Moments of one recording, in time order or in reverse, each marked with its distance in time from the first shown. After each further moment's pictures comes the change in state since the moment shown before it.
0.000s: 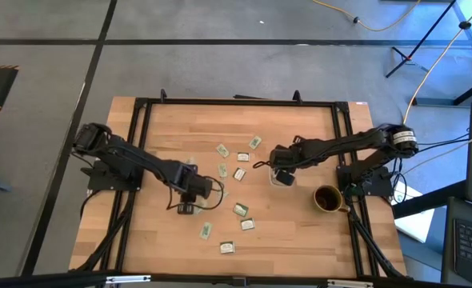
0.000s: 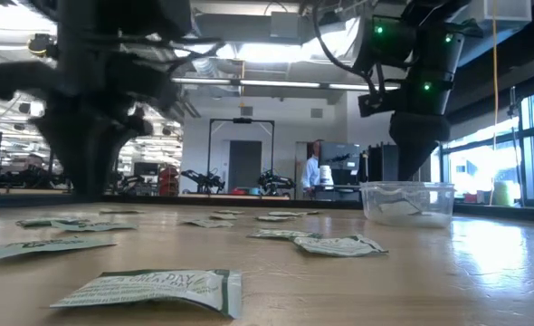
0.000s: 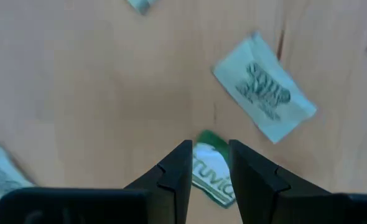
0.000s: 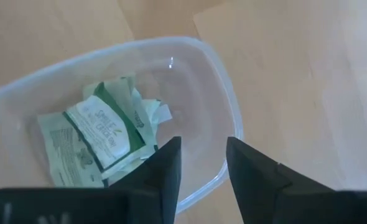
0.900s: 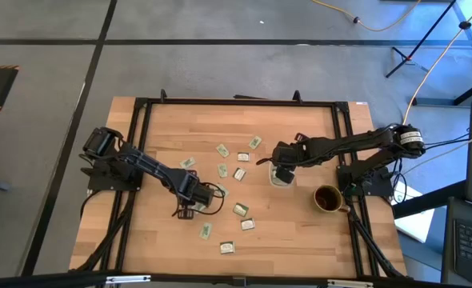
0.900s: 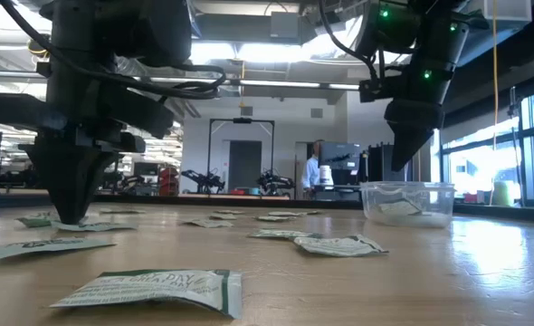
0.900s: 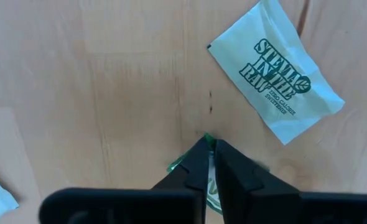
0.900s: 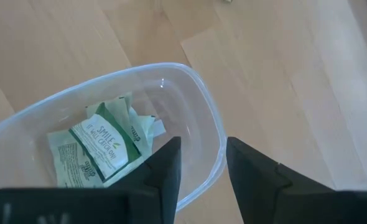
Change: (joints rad) left arm -0.029 0.124 0.003 -0.007 -0.008 -0.055; right arm 0.000 -0.063 0.000 0.013 0.034 0.017
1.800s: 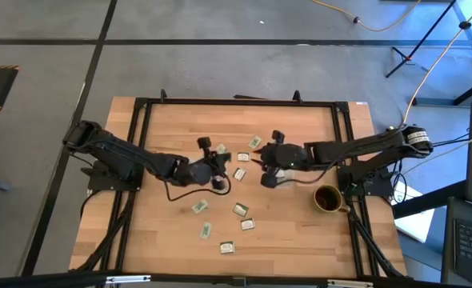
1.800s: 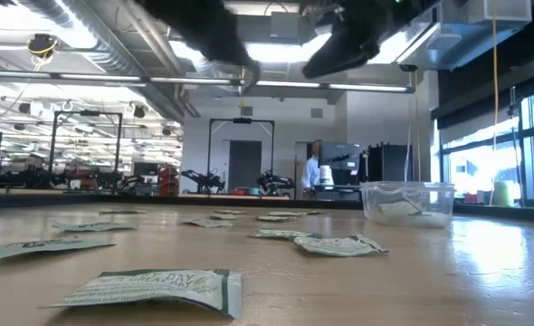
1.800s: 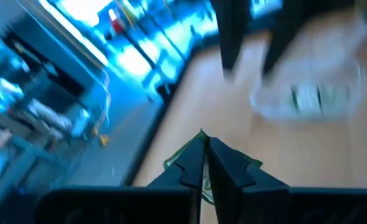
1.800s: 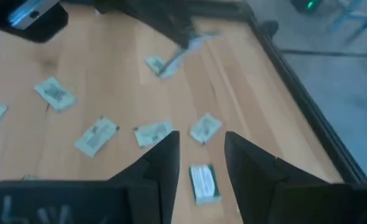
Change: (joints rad) left arm 0.069 -0.255 -0.002 0.818 -0.788 0.542; right arm 0.122 -0.070 0.051 0.637 -0.003 -0.396
